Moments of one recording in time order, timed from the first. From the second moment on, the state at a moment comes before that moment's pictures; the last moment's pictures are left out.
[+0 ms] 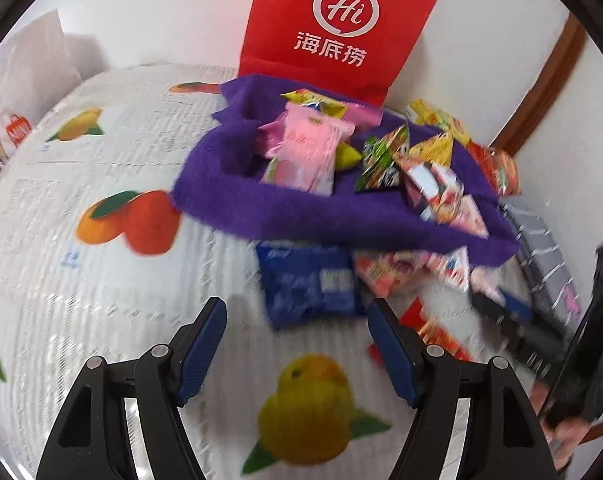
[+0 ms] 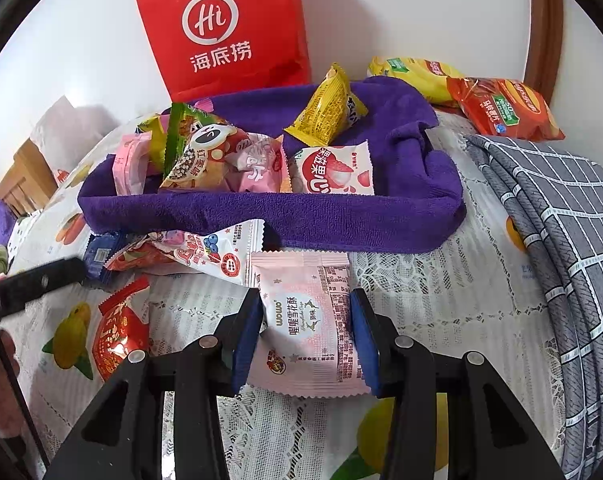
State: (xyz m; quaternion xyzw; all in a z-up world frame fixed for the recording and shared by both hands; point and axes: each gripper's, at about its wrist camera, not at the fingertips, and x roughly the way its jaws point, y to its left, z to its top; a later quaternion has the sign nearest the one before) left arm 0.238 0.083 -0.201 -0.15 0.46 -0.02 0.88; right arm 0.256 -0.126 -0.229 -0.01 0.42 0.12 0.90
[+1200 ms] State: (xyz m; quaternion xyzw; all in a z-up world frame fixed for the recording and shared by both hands) left arm 0.252 0.058 -0.209 -0.02 0.45 0.05 0.89; right arm 0.257 -0.131 -0.229 0.01 0.42 0.13 0.90
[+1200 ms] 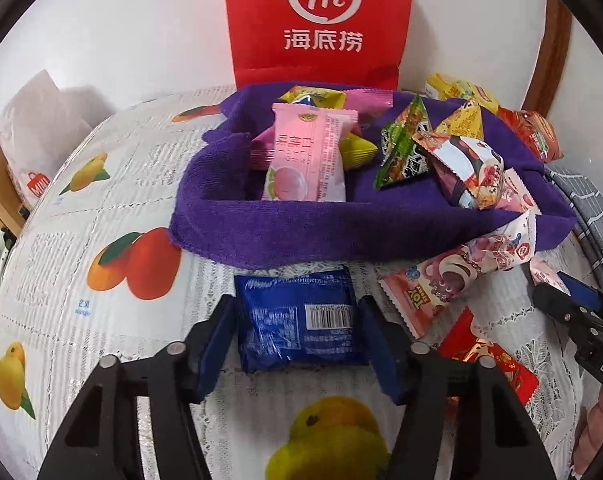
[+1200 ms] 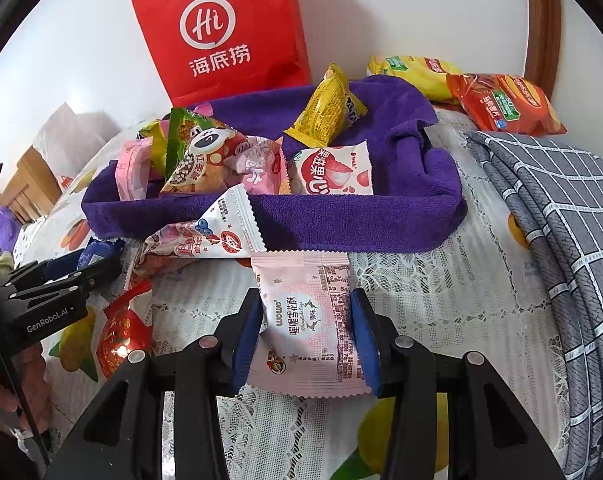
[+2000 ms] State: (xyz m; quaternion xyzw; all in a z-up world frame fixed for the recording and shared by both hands) left arm 0.229 0.096 -0.144 -0.11 0.42 -0.02 0.90; right arm 0.233 -0.140 -0.188 0.04 0.37 0.14 0.92
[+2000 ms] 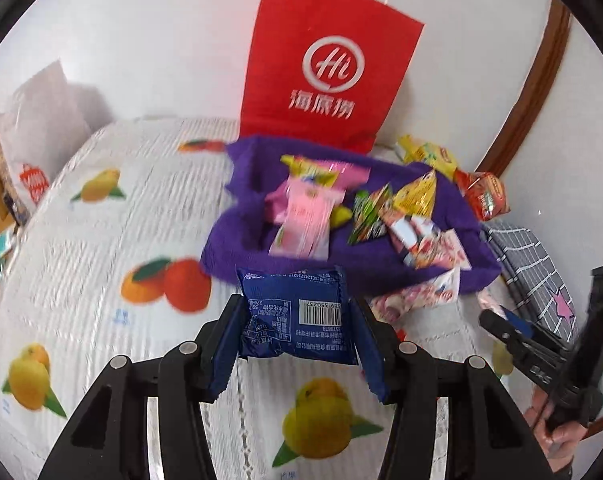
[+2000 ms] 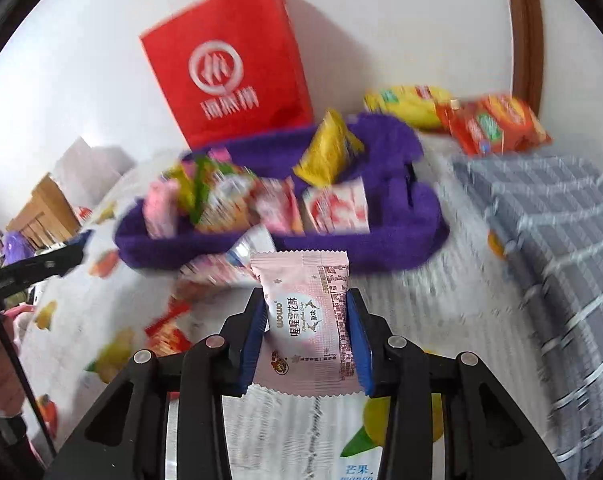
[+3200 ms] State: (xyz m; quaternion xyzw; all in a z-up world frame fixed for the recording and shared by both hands) left arm 0.382 0.042 -0.131 -0.14 0.42 -0.06 0.89; right arm 0.373 -0.137 -0.179 0.06 0.38 0.16 0.91
